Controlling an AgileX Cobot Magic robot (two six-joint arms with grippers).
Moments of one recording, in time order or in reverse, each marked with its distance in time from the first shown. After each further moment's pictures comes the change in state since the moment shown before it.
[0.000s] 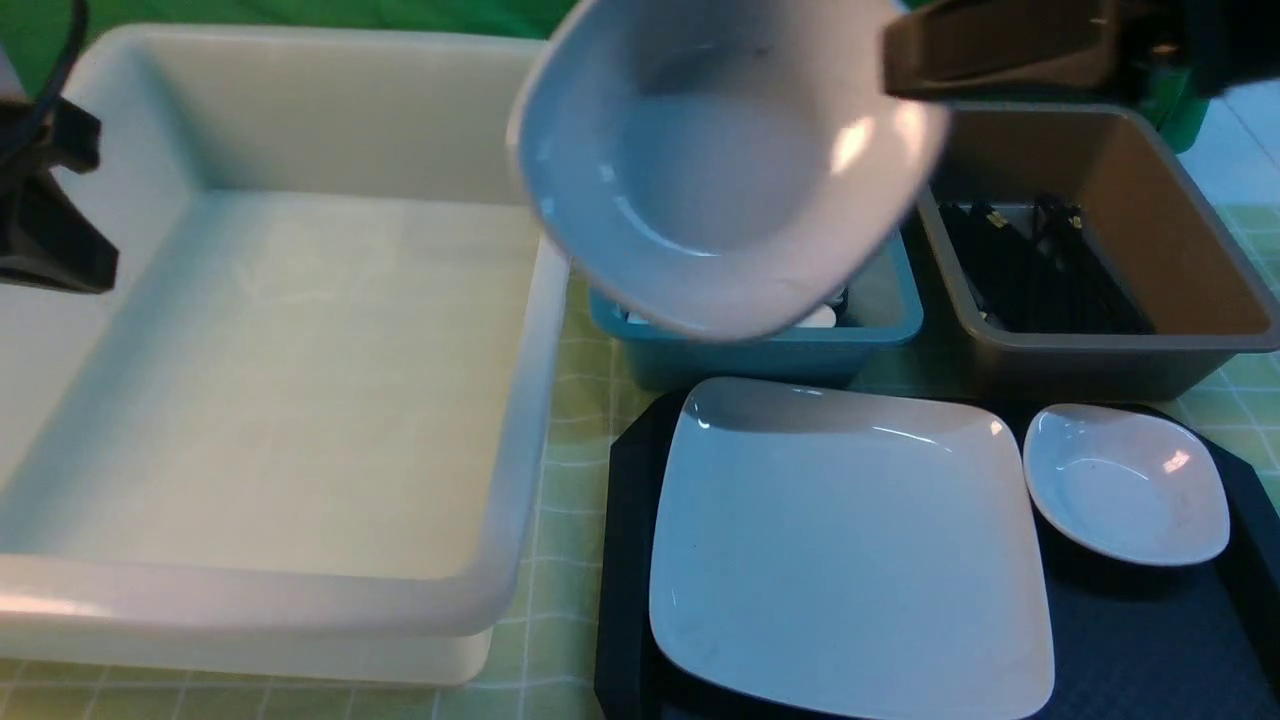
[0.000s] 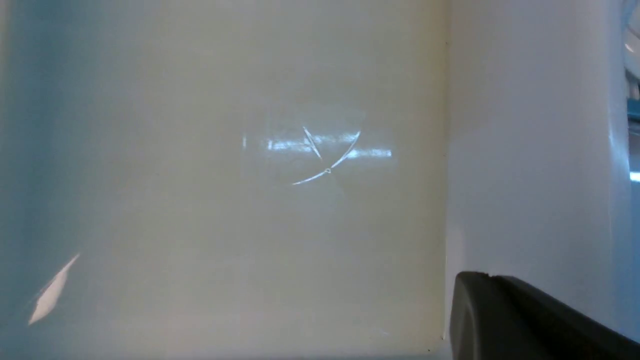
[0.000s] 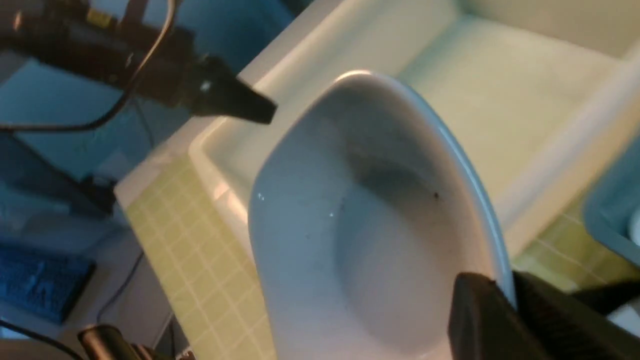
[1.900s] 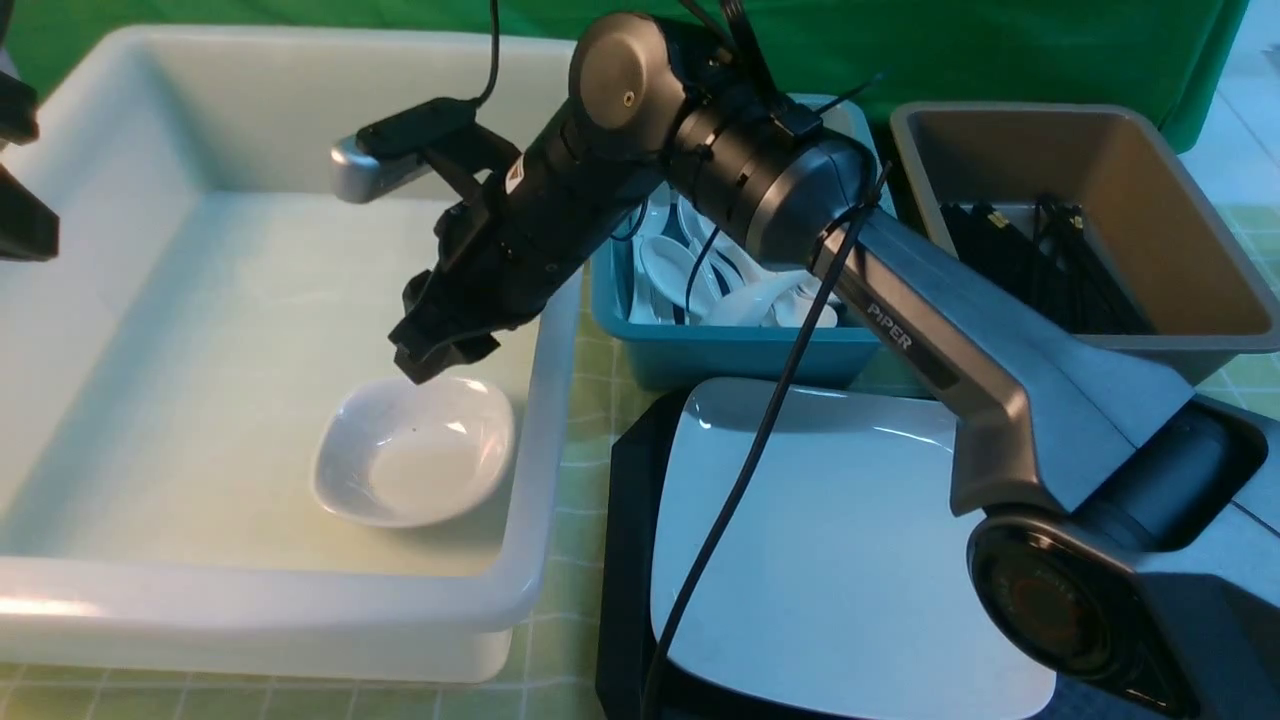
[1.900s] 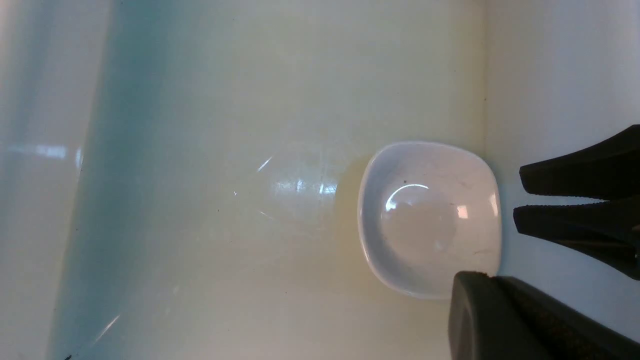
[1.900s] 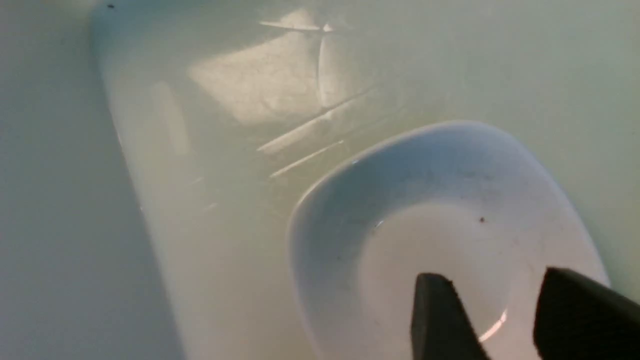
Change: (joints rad) right arm 0.321 1.078 -1.053 -0.418 0.184 0.102; left arm 0.037 -0.020 0.000 0.004 -0.060 0.020
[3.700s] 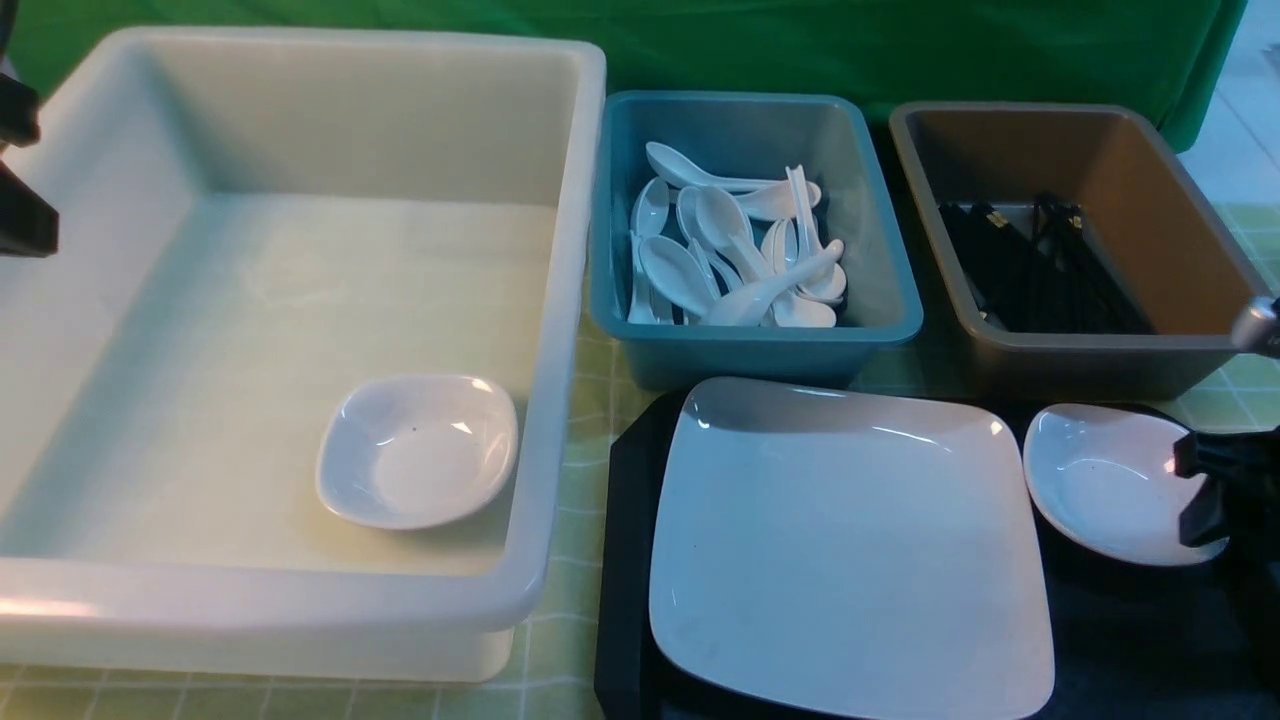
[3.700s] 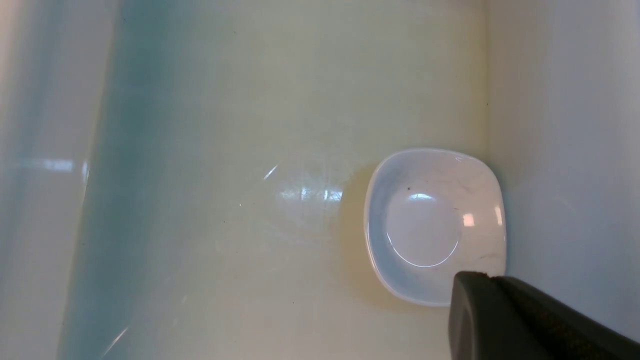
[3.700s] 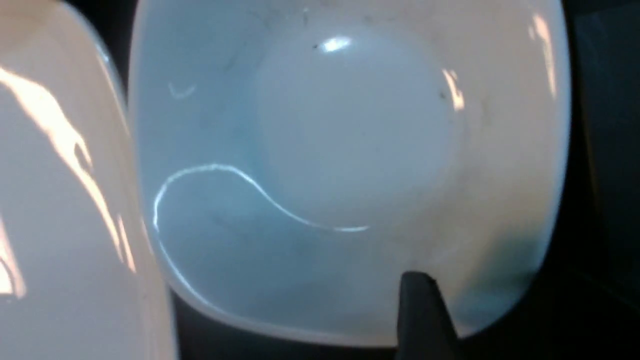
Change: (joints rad) right arm -0.863 -0.892 1.696 -0.199 -0.554 0.315; left arm 0.000 0.000 0.004 0.000 -0.018 0.026
